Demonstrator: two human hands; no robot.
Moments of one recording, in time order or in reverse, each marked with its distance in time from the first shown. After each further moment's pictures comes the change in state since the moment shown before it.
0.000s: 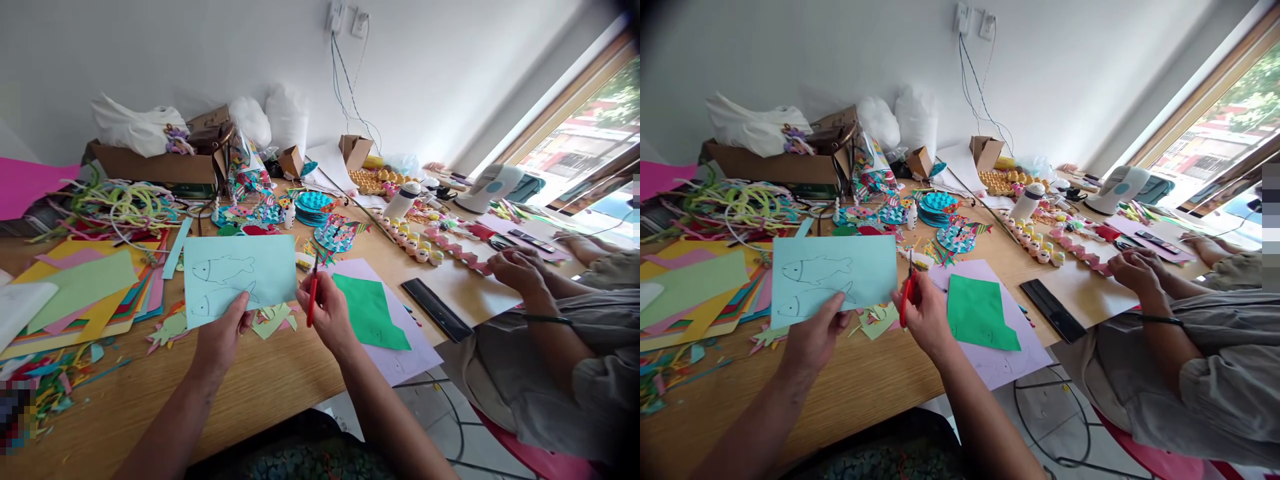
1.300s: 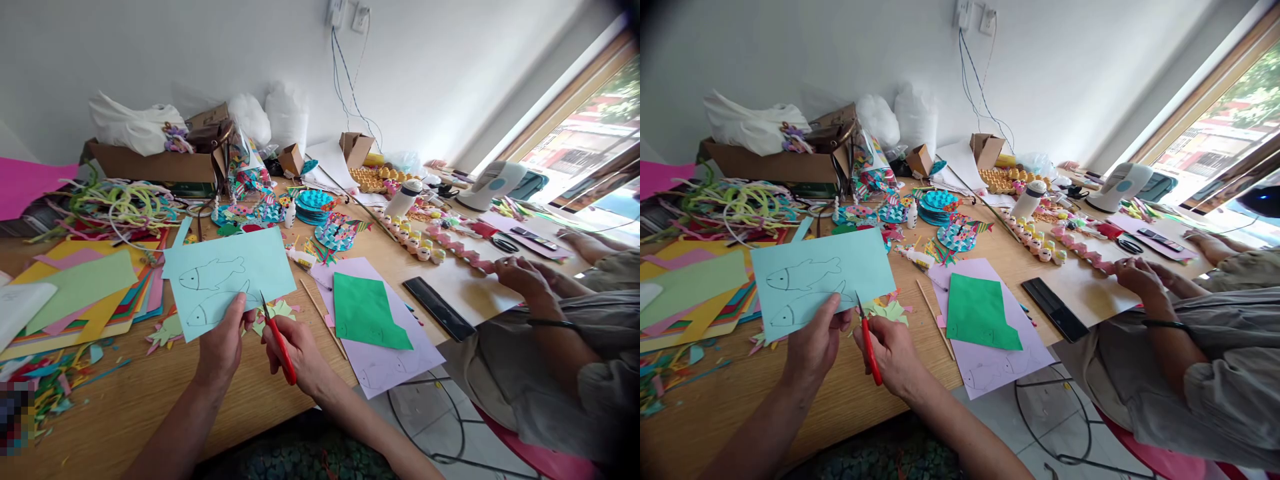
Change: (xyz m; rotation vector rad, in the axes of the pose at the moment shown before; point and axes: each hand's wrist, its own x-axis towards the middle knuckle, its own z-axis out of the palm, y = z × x) left_hand -0.002 -0.013 0.000 0.046 0.047 0.127; right_hand -0.039 -0.016 0.039 0.297 -0.389 0.368
